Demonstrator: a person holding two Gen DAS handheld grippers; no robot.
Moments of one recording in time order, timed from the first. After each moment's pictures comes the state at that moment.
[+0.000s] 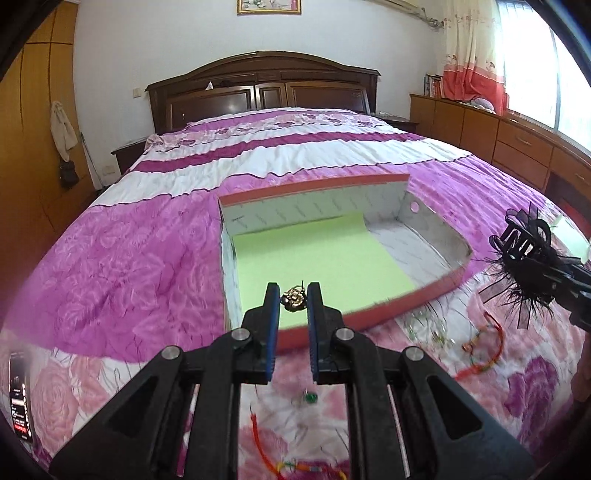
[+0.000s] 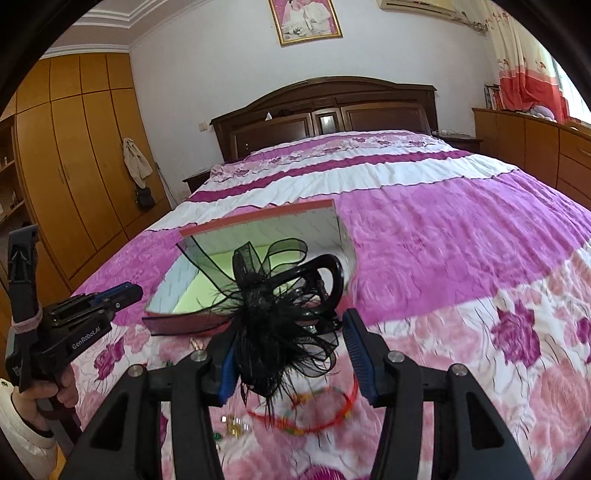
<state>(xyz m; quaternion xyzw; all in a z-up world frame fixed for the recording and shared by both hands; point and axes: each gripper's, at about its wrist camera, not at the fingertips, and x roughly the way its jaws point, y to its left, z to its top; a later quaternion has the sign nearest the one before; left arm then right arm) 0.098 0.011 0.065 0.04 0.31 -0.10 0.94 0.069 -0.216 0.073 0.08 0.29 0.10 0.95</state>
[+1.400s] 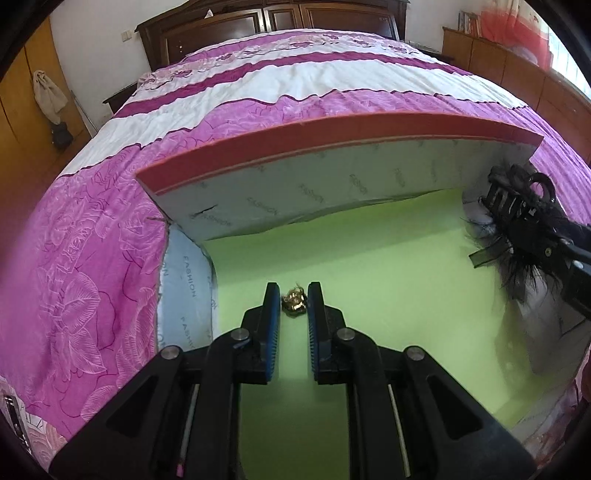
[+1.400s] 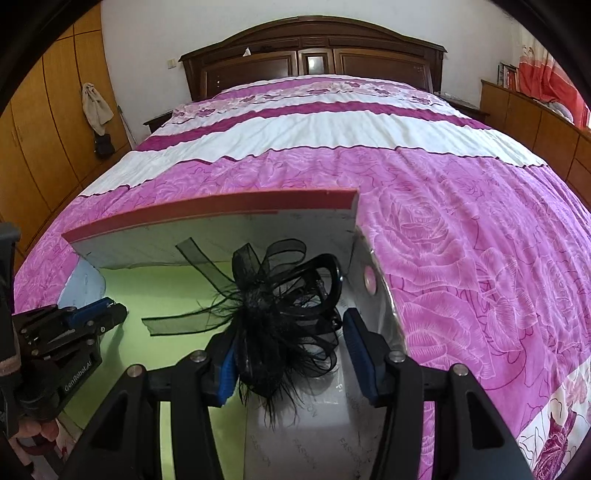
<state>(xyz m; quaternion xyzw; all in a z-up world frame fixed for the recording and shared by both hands) 0.251 -0.013 -0.002 0.07 0.45 -0.06 0.89 0.265 -0.184 0.025 0.03 0.41 0.05 0.91</state>
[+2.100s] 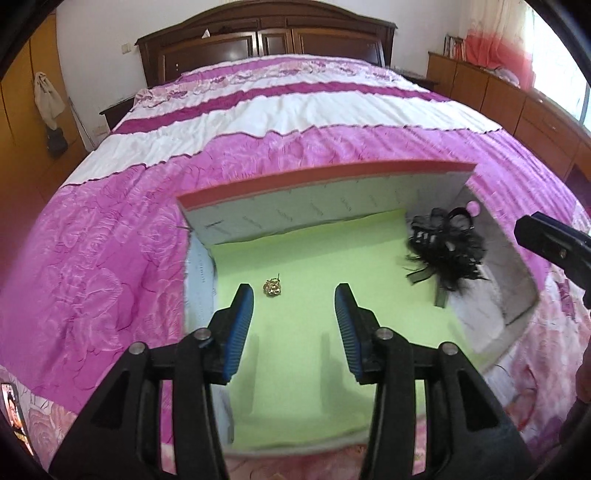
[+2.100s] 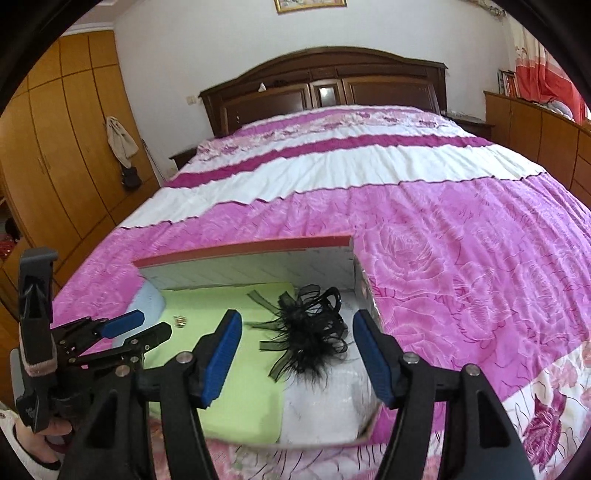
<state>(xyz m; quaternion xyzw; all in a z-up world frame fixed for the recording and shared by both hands) 0.205 -0.008 0.048 0.04 0.41 -0.09 0.91 0.205 -0.196 0.081 0.07 0.34 0.09 0.93</state>
